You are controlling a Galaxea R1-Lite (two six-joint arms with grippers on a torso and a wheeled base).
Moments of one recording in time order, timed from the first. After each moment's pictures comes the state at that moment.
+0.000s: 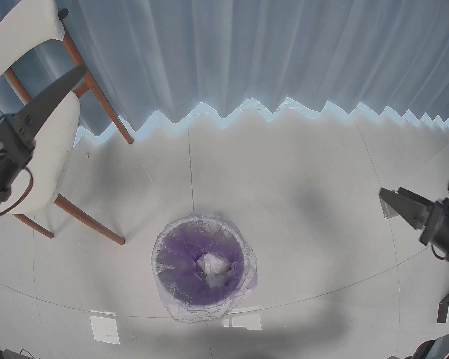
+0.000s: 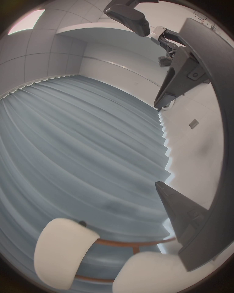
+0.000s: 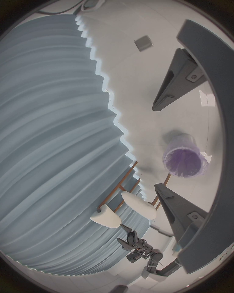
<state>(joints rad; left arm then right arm) -0.29 1.18 -0.65 -1.03 -0.41 -0.31 0.36 1.05 -0.53 -0.43 -0.02 0.31</state>
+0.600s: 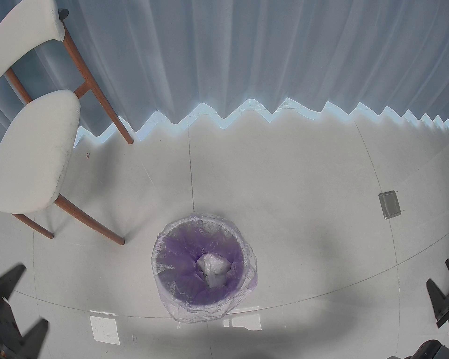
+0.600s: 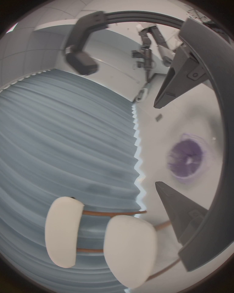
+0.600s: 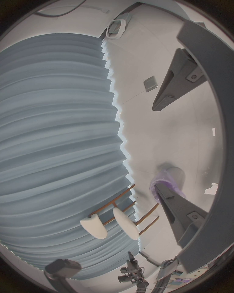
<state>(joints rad) -0.08 0.34 -0.19 -0.38 -0.54 -0.17 0.21 0.29 -0.16 -0.11 -0.13 0.11</state>
